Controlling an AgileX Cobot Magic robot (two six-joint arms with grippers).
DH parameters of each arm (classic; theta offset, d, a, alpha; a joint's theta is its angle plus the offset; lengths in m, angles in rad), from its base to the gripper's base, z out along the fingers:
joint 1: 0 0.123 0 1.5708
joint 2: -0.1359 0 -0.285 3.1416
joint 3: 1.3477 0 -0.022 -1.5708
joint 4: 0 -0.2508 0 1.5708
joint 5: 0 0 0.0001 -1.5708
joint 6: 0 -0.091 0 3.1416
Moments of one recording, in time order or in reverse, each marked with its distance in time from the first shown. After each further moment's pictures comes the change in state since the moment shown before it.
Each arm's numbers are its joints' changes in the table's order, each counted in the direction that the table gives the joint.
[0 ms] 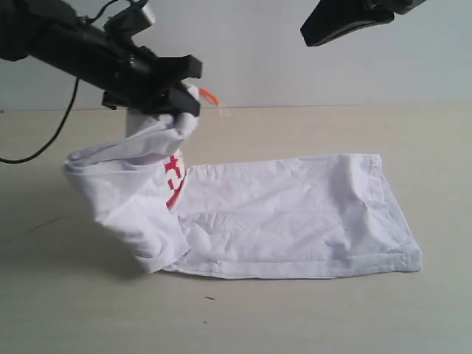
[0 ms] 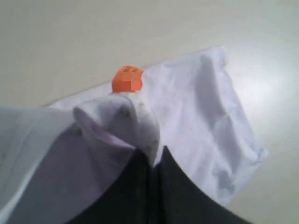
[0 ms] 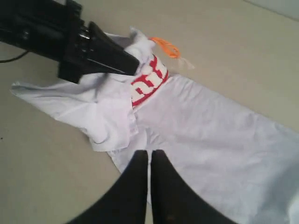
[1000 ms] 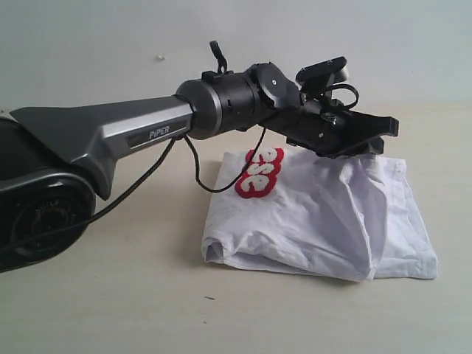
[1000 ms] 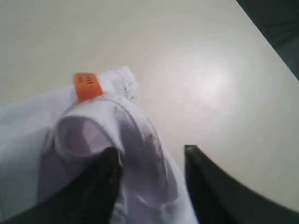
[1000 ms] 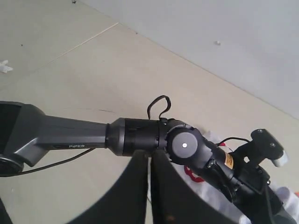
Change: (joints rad) left arm -0.415 -0.603 -0.700 0.028 -0.173 0.129; right arm 0.000 0.404 0.000 -0.005 0.078 0.002
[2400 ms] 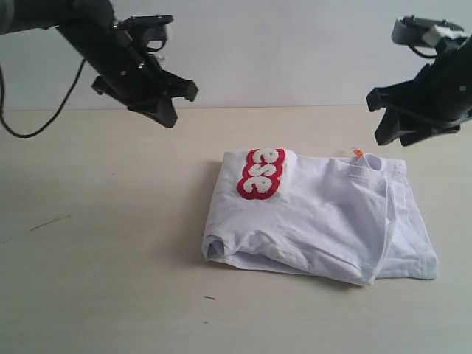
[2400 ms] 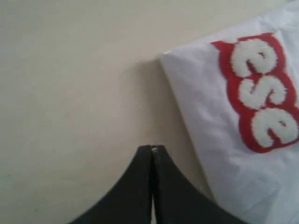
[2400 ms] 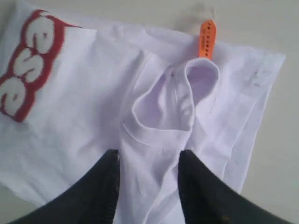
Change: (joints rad) left arm 0.420 0.417 0.387 -0.530 0.398 0.089; right arm -0.227 -0.577 0.298 0.215 -0.350 -0.163
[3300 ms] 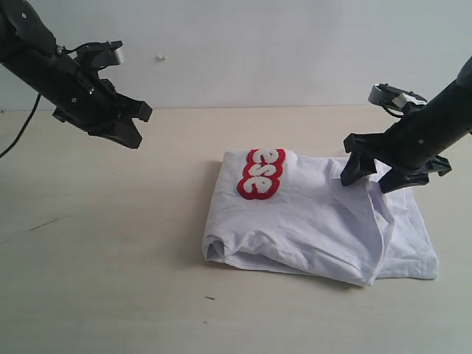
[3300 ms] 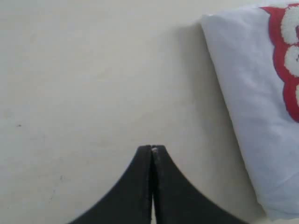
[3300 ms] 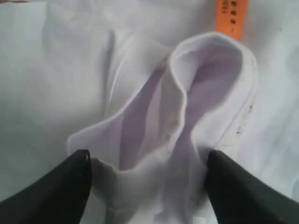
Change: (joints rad) left arm 0.139 0.056 0.227 0.174 -0.092 -0.220; right arm -0.032 -0.266 0.000 -0.225 -0.084 0.146
